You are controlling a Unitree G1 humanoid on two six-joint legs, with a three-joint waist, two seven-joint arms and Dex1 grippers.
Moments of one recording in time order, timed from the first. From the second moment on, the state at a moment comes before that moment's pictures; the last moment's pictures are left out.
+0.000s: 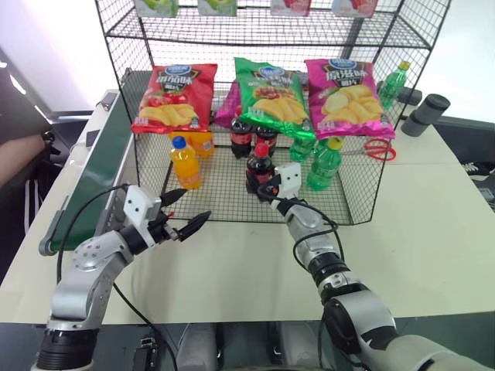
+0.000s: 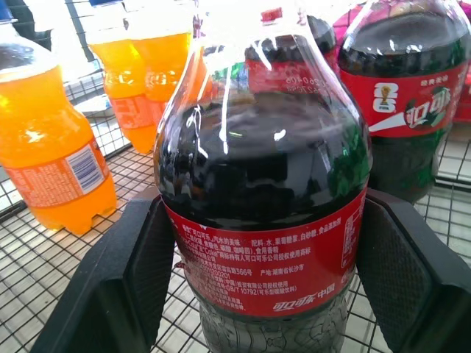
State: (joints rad) left arm -0.05 0.51 0.13 -0.31 -0.47 0.35 -0.75; right arm -0.67 0.02 0.00 0.89 0.15 -0.35 0.39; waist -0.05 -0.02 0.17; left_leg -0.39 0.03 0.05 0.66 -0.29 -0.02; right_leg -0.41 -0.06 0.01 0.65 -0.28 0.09
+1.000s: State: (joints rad) left arm 0.00 0.62 0.18 -0.32 -0.45 0.42 -0.72; right arm -0.10 -0.46 -0.08 -0.06 0.34 0.02 0.73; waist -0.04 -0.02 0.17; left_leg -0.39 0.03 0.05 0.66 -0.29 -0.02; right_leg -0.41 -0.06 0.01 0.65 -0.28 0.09
